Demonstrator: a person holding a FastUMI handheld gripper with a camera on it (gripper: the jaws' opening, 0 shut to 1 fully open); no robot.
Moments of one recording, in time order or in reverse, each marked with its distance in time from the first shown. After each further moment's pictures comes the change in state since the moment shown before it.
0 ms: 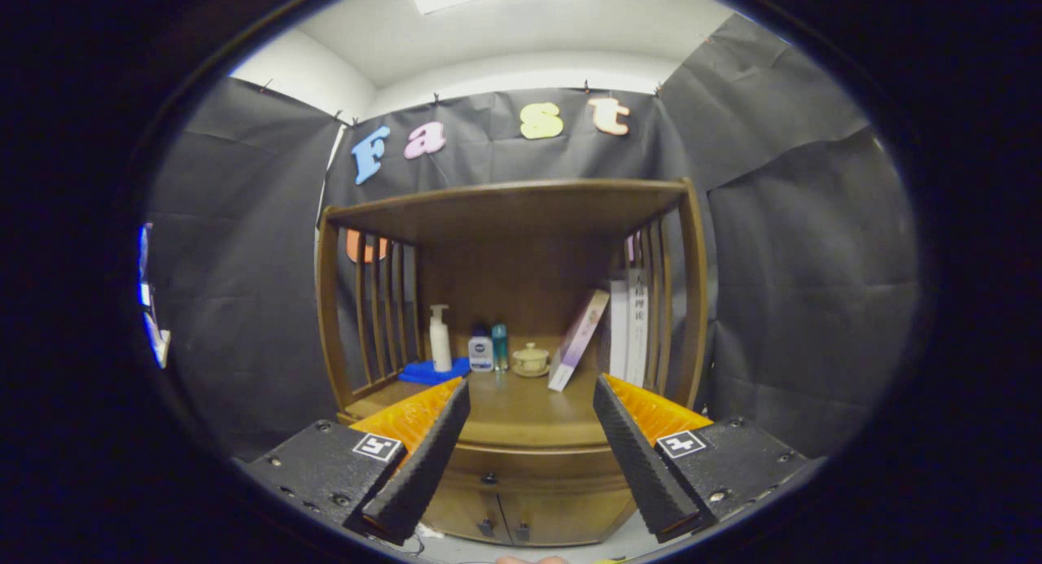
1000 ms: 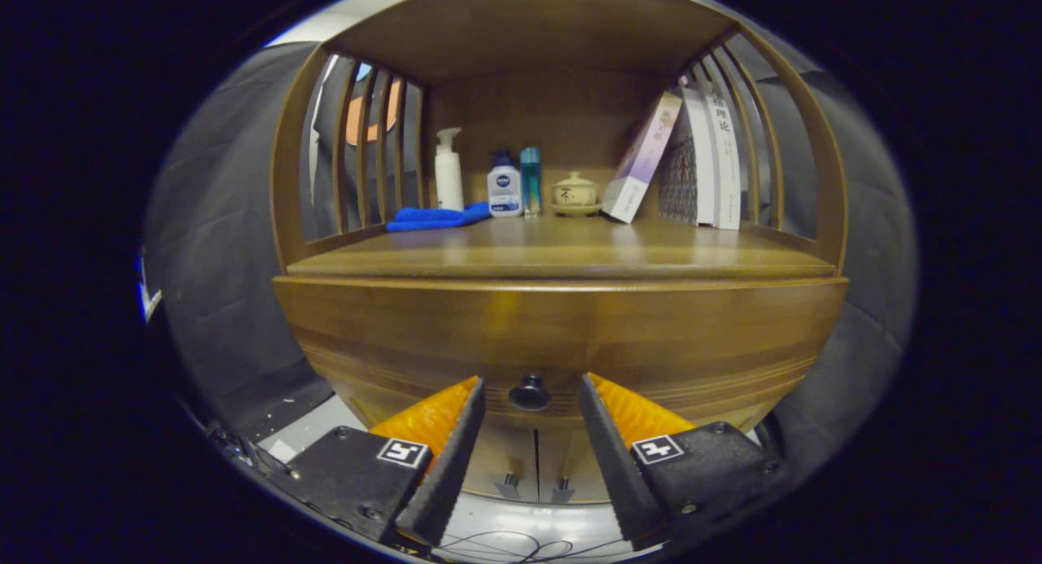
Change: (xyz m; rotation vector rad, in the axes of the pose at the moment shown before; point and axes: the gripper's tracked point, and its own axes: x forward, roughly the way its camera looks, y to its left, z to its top) arm 0.113 0.040 -0.225 -0.028 0.350 0.021
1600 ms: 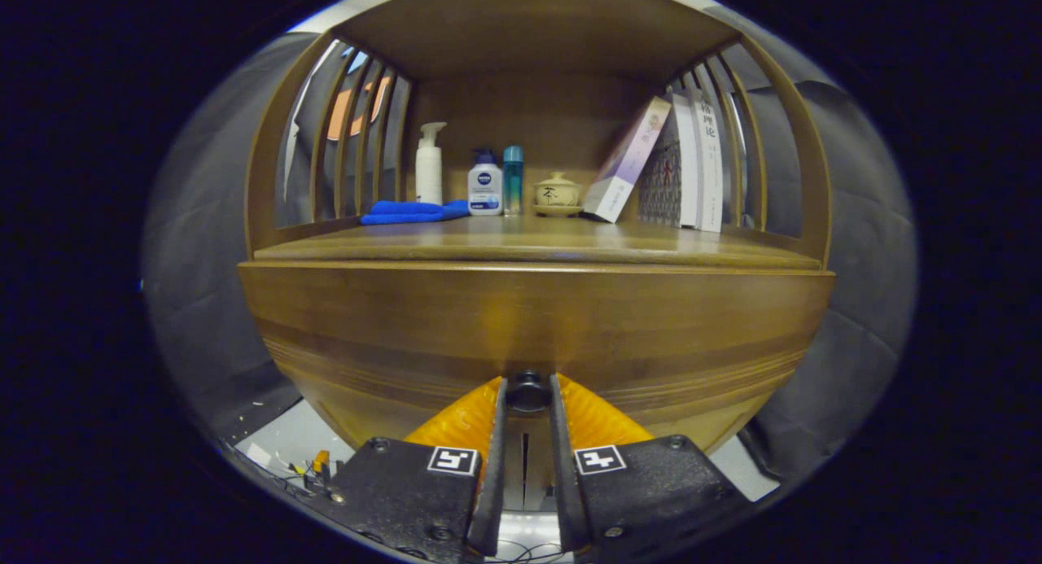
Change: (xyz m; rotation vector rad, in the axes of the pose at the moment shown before) arm 0.010 -0.003 -0.004 0.010 -0.056 -0.115
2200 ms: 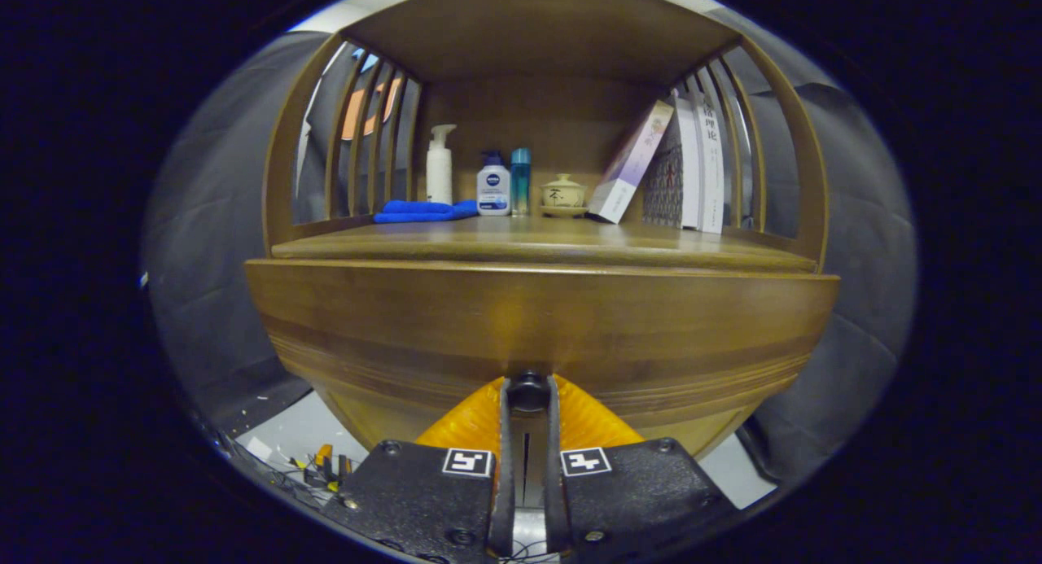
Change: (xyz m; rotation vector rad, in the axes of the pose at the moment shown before) arm -0.026 0.001 -0.009 -0.026 0.007 0.036
